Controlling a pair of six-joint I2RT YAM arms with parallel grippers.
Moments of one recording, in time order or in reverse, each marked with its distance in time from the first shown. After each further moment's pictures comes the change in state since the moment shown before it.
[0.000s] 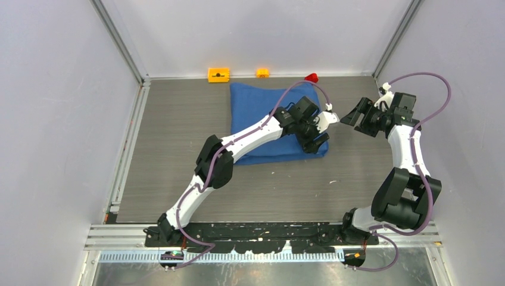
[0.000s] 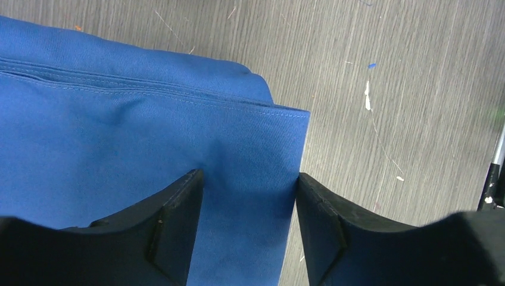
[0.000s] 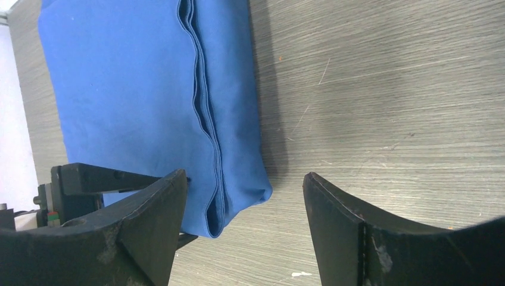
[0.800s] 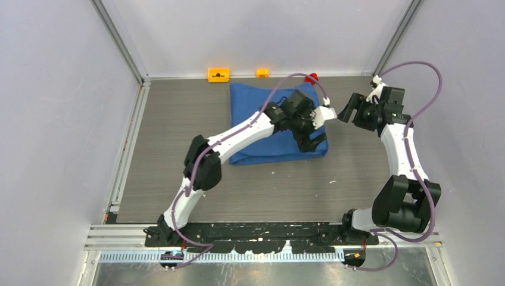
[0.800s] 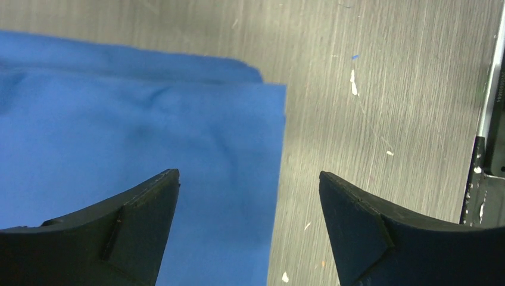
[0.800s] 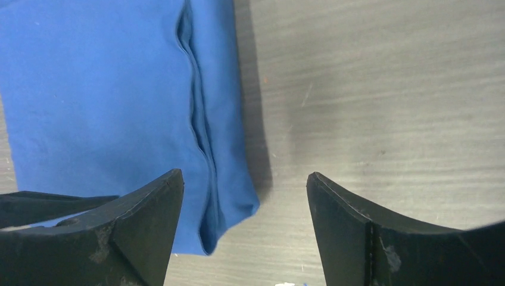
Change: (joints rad) left arm 0.049 -0.200 -0.148 0.020 0.017 0.085; right arm 0.160 -0.037 0.065 0.011 0.245 -0.025
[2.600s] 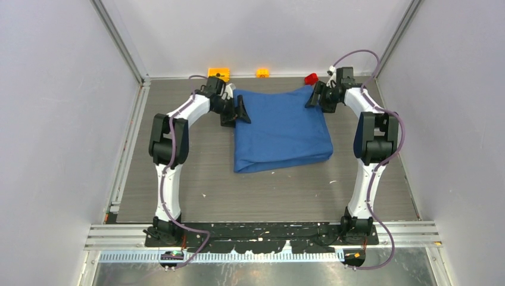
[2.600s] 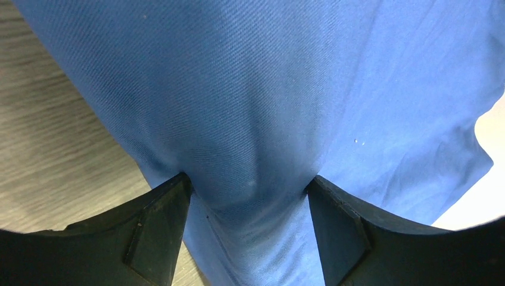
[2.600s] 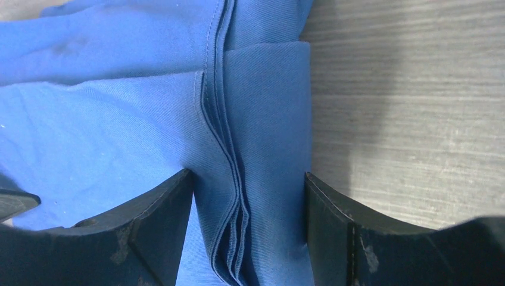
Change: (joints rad) left arm 0.599 0.017 -0.380 0.127 0.180 -0.745; right arm 0.209 0.763 0.528 0.008 -0.066 0.116
